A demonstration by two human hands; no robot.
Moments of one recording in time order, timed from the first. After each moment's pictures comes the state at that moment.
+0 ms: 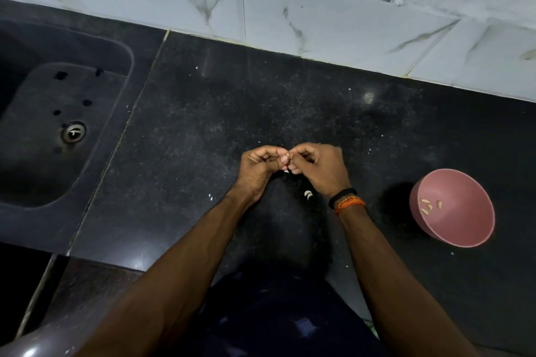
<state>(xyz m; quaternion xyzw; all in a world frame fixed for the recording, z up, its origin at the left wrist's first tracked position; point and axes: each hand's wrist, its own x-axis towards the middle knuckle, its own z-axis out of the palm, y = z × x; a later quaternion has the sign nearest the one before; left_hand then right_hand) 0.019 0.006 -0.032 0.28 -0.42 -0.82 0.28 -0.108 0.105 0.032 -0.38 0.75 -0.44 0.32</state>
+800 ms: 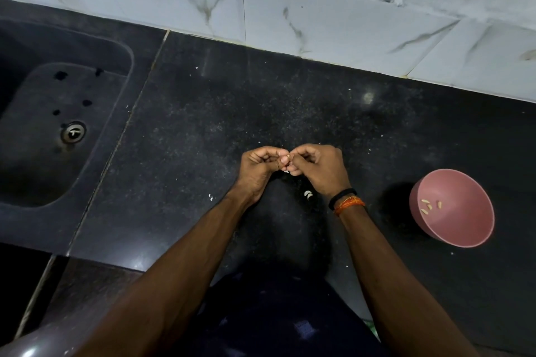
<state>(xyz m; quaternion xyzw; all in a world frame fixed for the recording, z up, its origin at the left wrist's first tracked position) 0.020 0.008 -0.026 0.28 -0.42 -0.82 0.28 -0.107 0.105 0.033 -0.34 0.74 -0.46 0.35</state>
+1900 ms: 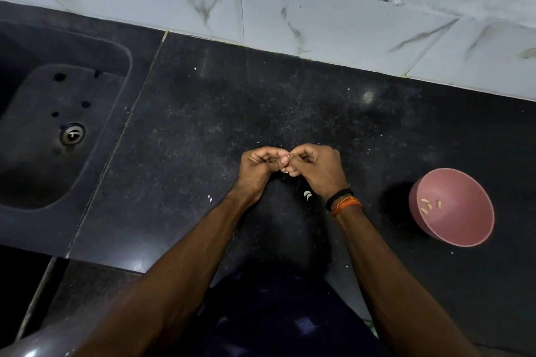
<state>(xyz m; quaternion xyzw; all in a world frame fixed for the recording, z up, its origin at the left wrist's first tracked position) 0.018 0.007 -0.030 0.28 -0.44 -0.81 0.28 -0.103 0.104 0.036 -0.33 0.75 -0.45 0.35</state>
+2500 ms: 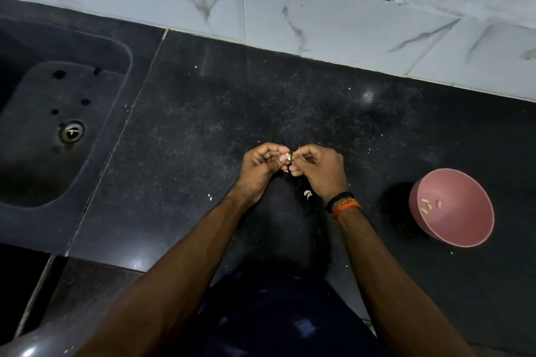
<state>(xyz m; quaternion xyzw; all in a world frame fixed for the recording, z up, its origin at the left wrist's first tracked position) 0.020 0.007 -0.030 0.26 -0.45 -0.82 0.27 -0.102 0.107 0.031 -0.29 0.77 -0.46 0.34</state>
